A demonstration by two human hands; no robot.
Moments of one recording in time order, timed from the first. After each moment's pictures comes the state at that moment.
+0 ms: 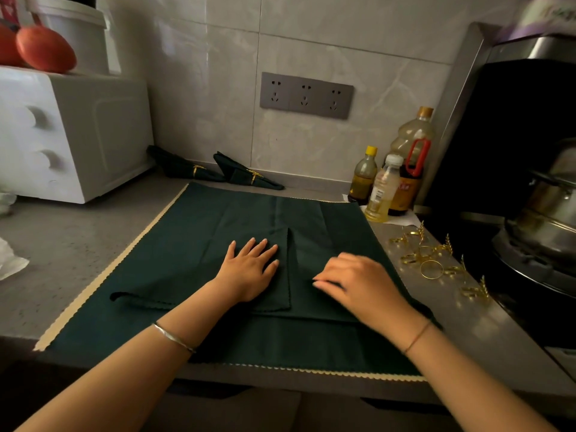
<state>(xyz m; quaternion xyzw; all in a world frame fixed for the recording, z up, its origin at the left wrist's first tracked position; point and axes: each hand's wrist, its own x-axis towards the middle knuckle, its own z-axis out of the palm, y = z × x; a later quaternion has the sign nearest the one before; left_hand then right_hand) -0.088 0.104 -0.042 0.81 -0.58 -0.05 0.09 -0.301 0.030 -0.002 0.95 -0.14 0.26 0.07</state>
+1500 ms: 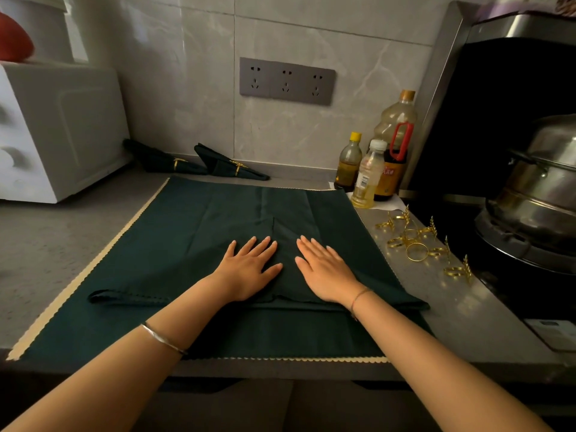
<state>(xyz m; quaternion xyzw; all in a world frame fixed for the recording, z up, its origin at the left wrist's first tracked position) -0.107 0.105 -0.034 0.78 -0.62 -0.08 0.04 -0.258 0.000 -0.041 0.93 -0.35 0.02 -0.08</state>
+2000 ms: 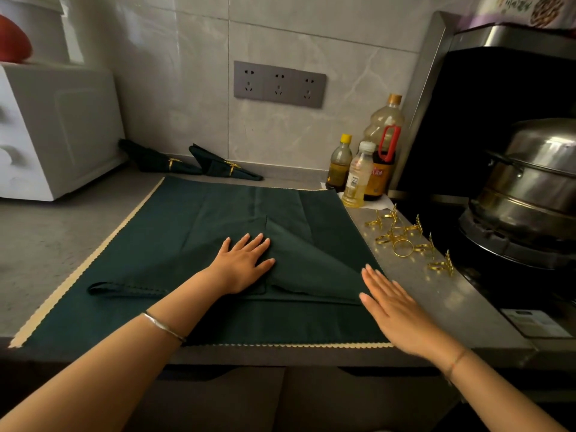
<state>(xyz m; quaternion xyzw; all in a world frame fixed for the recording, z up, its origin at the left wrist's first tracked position) -0.111 0.105 -0.036 0.78 -0.62 -0.08 0.04 -0.401 0.033 -0.041 0.91 -0.41 -0.01 -0.08</state>
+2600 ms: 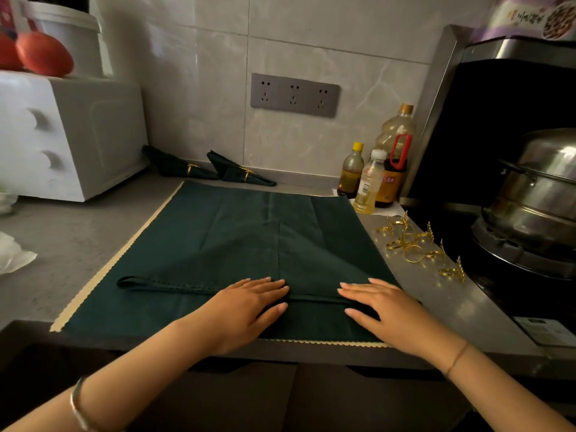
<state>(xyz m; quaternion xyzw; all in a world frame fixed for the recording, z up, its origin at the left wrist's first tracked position) -0.141 0.197 -0.031 0.67 -0.73 -0.07 0.11 -0.379 0.062 -0.007 0.96 -0.27 0.04 -0.01</state>
